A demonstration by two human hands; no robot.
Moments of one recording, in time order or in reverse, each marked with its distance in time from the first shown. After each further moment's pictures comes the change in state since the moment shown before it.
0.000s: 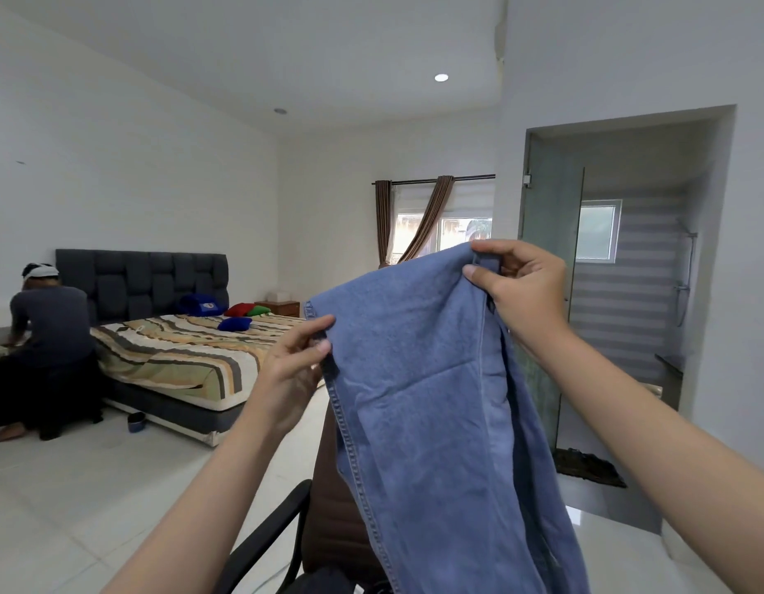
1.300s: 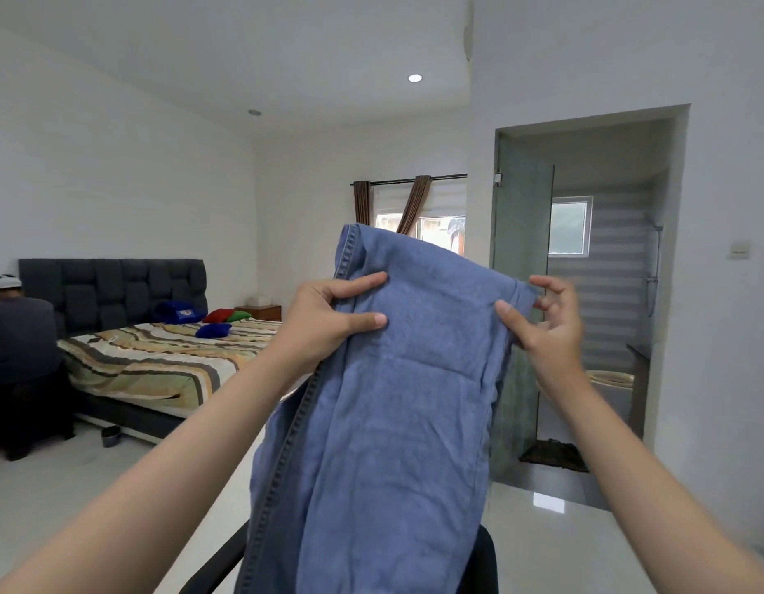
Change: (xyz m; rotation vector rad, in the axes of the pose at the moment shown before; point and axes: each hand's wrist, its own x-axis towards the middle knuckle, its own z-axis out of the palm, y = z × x) left_hand 0.021 0.035 0.114 0.516 -0.113 0.092; right_hand -0.039 0.024 -0.095 0.001 0.074 0.214
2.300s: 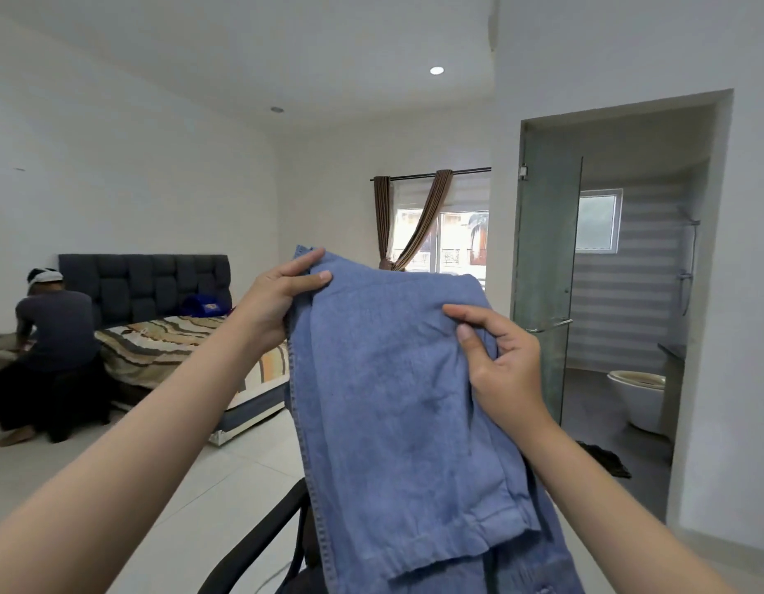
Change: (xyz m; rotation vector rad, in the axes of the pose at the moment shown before) left_hand 0.019 -0.006 -0.073 -0.298 0.176 -0.251; right_hand -0.053 -0.011 0.081 -0.016 -0.131 -0.257
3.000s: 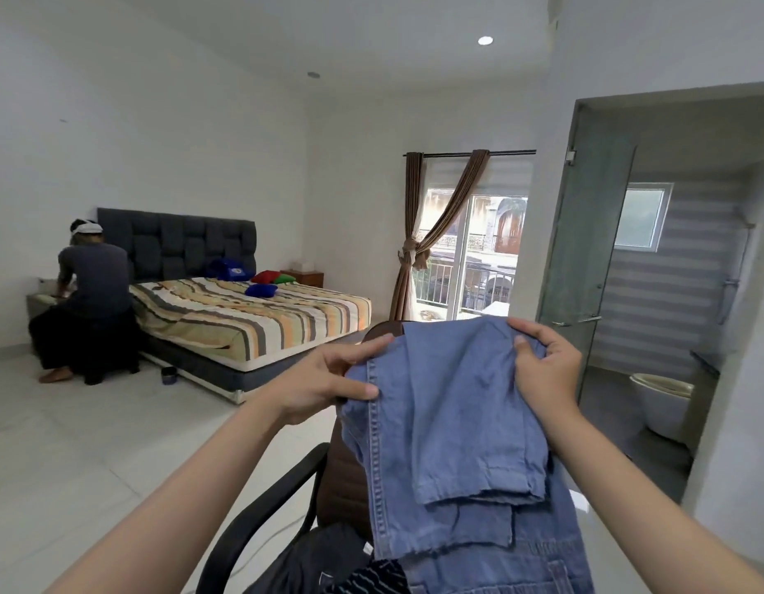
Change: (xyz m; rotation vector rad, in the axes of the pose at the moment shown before) left_hand -0.053 -0.089 -0.046 0.180 -0.469 -0.218; right_hand -0.002 0.073 0.002 -0.162 0.201 0.337
